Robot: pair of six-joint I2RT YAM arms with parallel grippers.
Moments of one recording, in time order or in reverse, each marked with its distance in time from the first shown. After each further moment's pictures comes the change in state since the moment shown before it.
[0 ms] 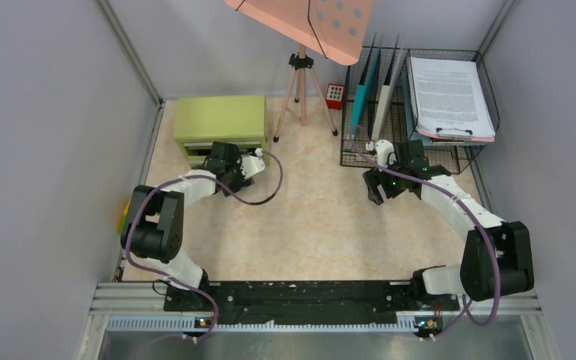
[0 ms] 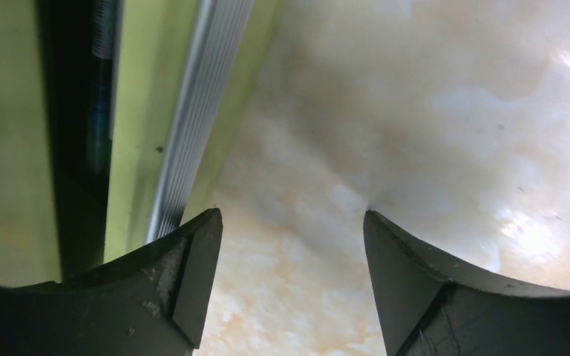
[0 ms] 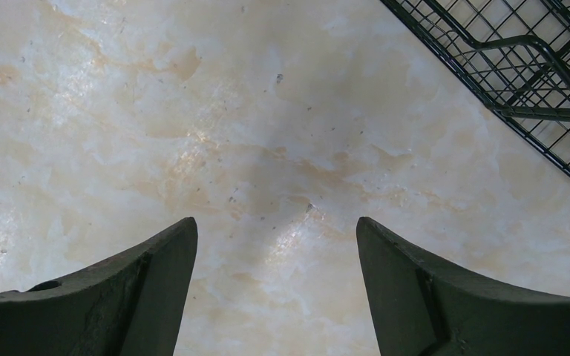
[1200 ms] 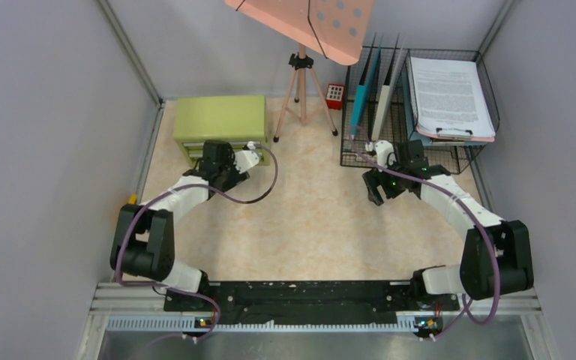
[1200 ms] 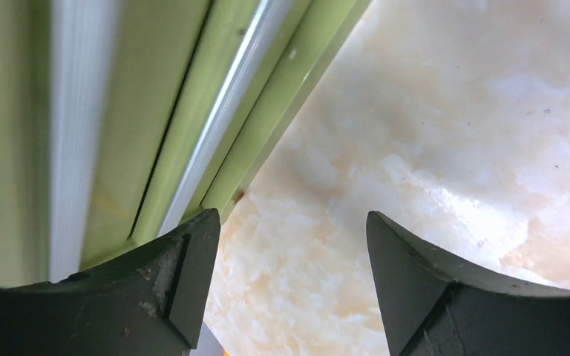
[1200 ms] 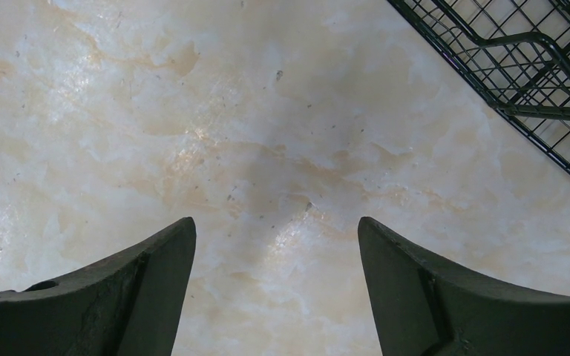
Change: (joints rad) left arm 0.011 -0.100 -0.045 0.061 -0.063 -0.011; right arm 0.000 0.008 0.000 -0.002 0.002 -0.008
